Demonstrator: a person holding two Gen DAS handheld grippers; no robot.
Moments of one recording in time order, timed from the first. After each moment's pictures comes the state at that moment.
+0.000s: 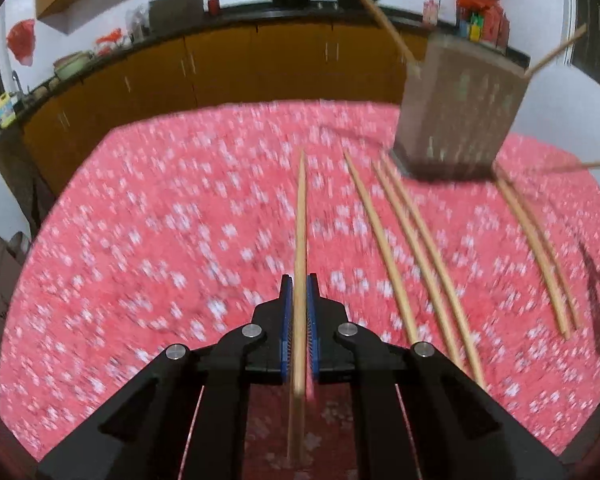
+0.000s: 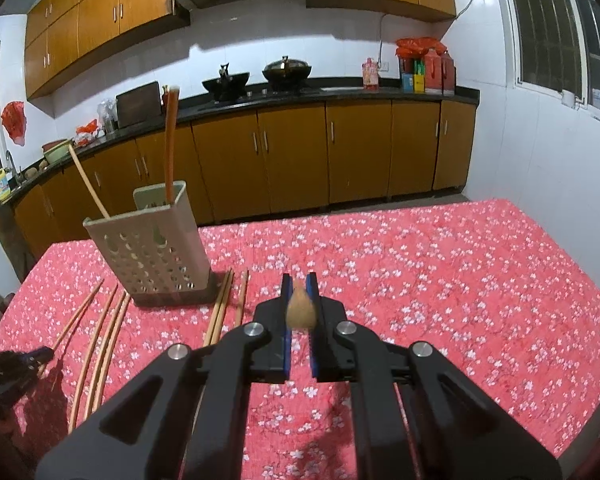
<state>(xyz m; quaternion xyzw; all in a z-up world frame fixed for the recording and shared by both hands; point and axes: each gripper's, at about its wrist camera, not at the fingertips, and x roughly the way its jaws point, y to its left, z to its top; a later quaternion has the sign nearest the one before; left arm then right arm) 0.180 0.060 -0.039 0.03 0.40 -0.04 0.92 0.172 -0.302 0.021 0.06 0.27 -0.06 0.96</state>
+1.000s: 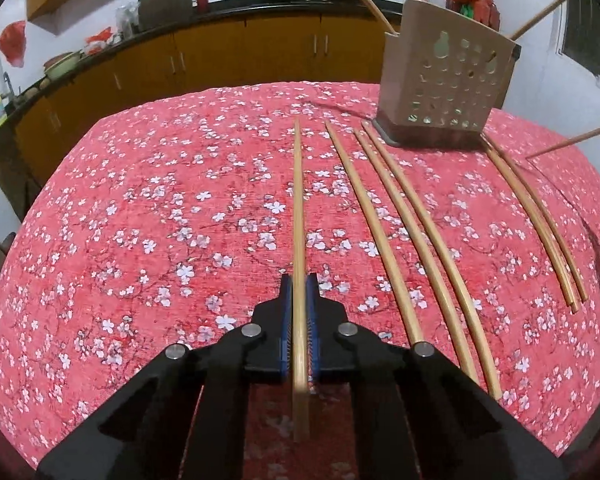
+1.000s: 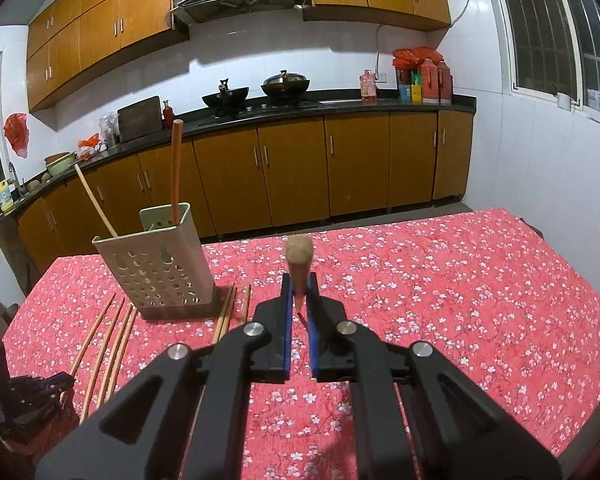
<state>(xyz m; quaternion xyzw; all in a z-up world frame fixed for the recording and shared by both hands) 0.171 0.043 -0.076 0.04 0.42 -0.06 0.91 0.161 -0.303 0.030 0.07 0.25 -0.06 0.96</state>
